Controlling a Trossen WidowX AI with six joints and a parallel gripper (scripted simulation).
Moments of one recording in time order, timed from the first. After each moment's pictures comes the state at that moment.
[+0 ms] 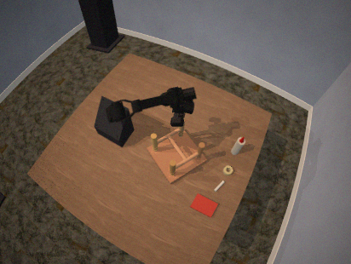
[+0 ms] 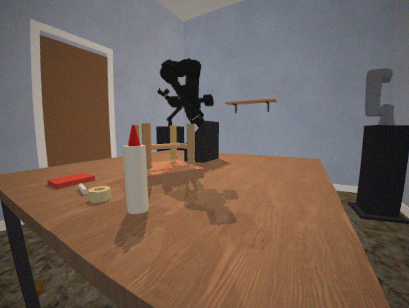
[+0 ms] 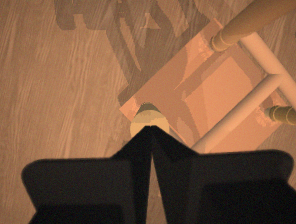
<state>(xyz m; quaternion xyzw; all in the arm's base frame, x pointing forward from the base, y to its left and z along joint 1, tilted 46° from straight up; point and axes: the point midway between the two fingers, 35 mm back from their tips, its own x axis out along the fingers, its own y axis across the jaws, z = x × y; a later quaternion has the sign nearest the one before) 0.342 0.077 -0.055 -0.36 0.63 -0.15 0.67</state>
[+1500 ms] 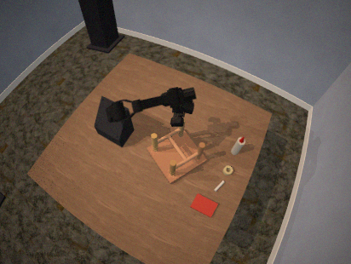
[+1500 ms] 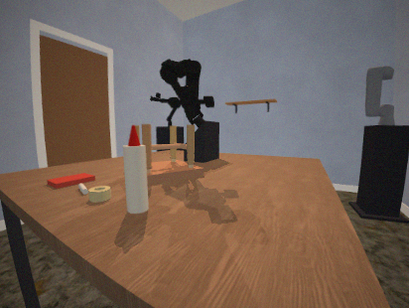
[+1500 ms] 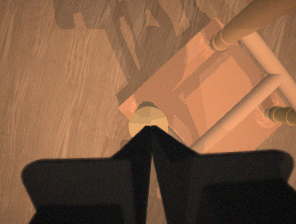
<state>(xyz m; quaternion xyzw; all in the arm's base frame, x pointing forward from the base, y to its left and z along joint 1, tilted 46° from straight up) 0.341 0.075 -0.058 -0.37 0.63 -0.14 0.67</state>
